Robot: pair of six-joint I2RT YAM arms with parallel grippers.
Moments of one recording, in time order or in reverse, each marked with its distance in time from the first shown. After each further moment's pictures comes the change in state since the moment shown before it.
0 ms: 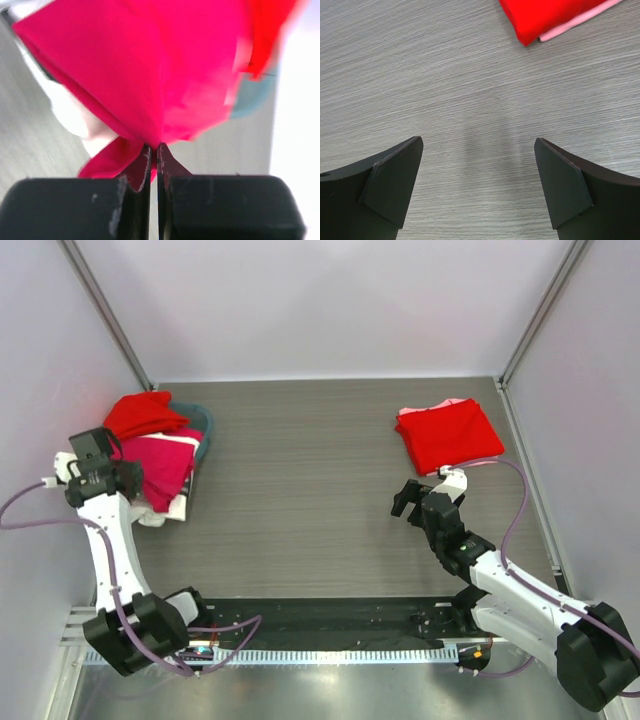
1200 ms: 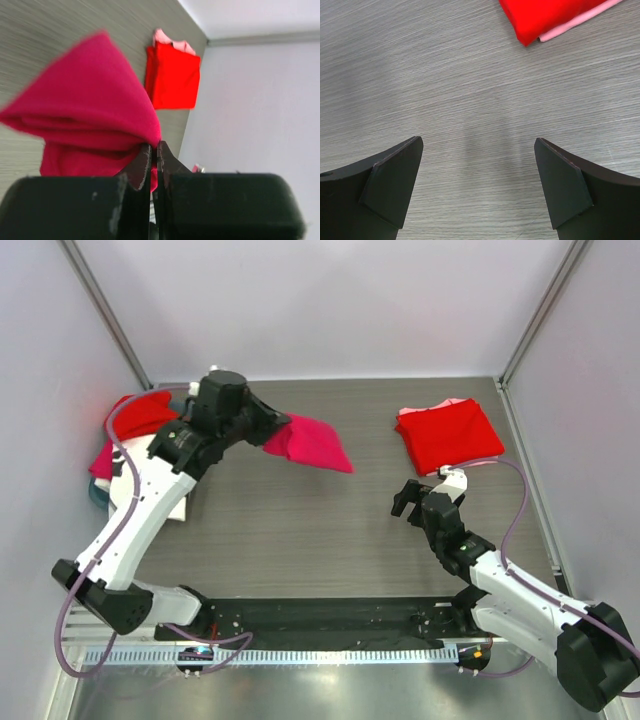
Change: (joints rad) left arm -0.959 0.198 0.500 0.036 0.039 -0.183; right arm 0.000 -0.001 0.000 0.000 0.000 0.000
